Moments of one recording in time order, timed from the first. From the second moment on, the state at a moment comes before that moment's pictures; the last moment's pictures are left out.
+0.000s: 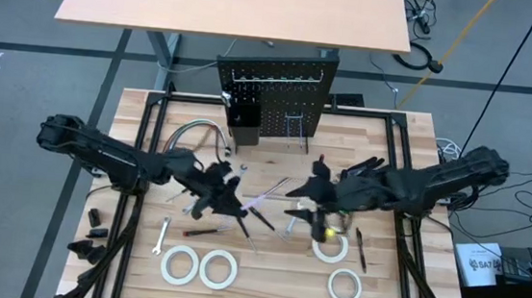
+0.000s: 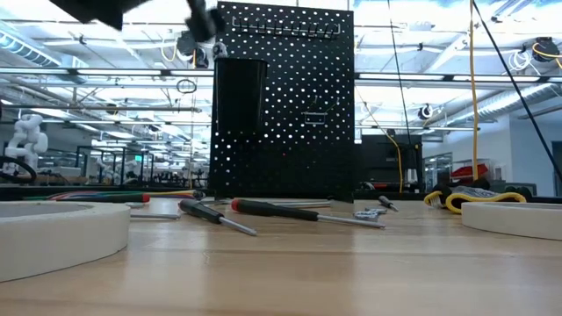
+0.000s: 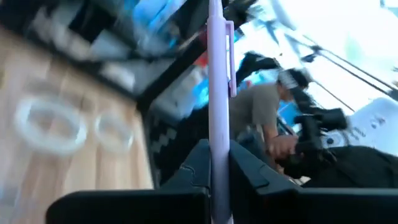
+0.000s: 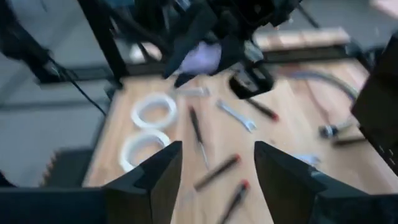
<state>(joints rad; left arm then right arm) -0.13 1.25 0.63 0.69 0.42 -0.76 0.33 1.32 1.22 -0.31 0.26 0.29</state>
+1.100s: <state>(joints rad) -0.28 1.20 0.64 0.82 -0.30 -0.17 0.21 1.62 1.18 0.64 0.32 0.19</state>
